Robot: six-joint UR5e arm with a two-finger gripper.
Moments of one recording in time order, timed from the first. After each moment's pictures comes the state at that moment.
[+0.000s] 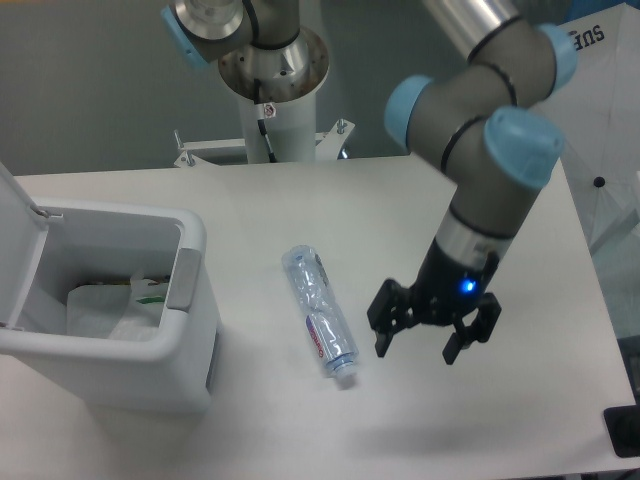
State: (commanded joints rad) arm 2.56 -2.10 -1.34 -1.08 1.25 0.49
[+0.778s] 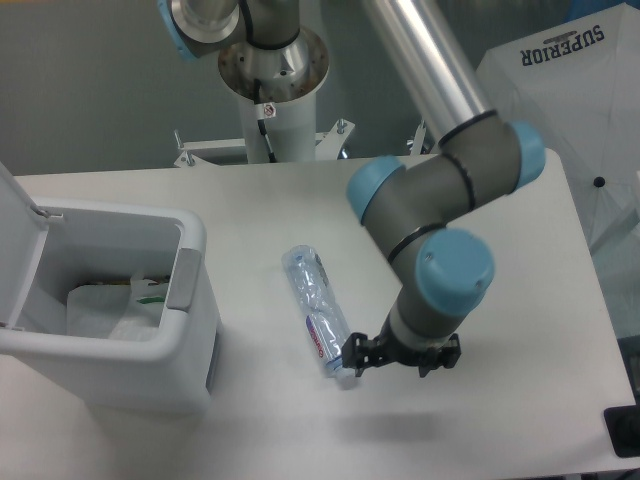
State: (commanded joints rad) arm 2.44 -2.26 -1.23 -1.28 1.53 0.39
